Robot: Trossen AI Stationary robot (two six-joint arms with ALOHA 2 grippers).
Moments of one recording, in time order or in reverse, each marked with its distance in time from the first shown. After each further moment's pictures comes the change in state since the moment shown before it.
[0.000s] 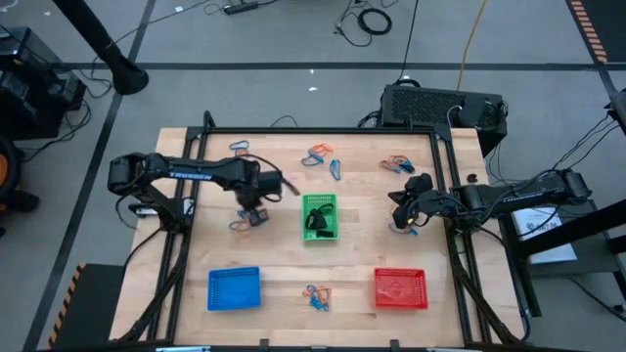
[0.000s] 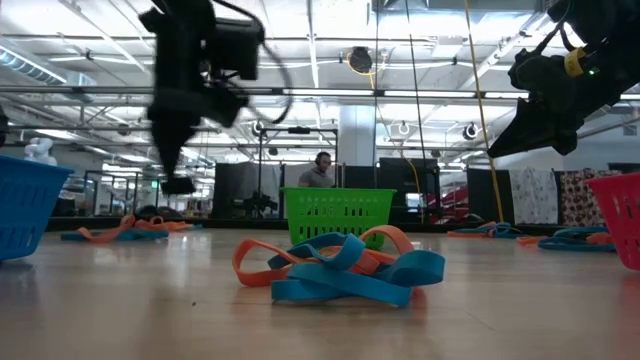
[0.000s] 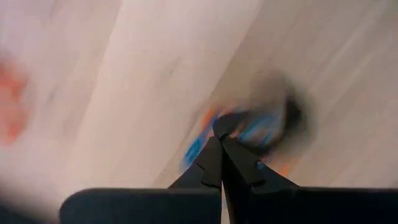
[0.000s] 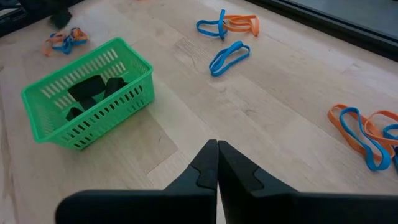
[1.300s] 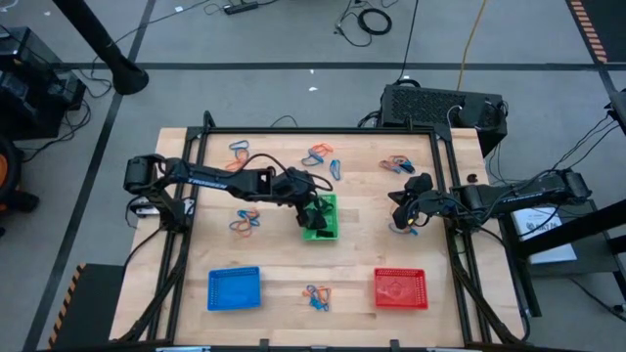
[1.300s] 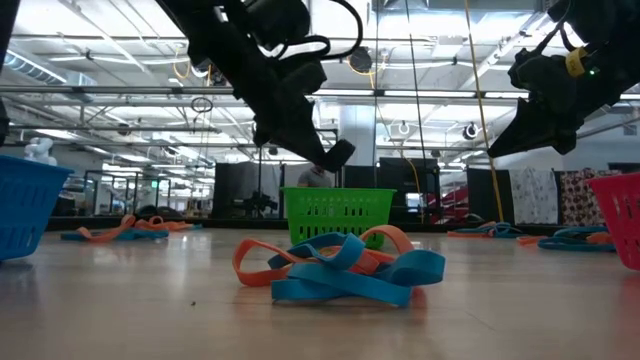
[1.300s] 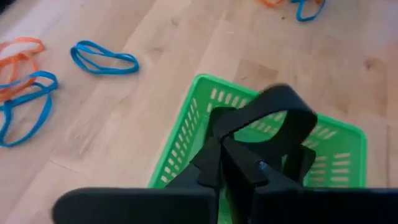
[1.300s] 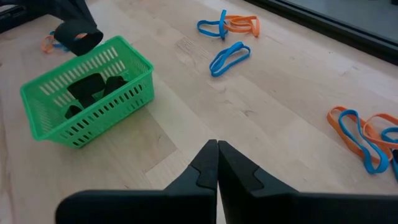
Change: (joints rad) left arm -0.080 0.133 0.000 0.847 -0.062 0.075; right arm 0.000 0.000 0.000 0.000 0.000 -0.019
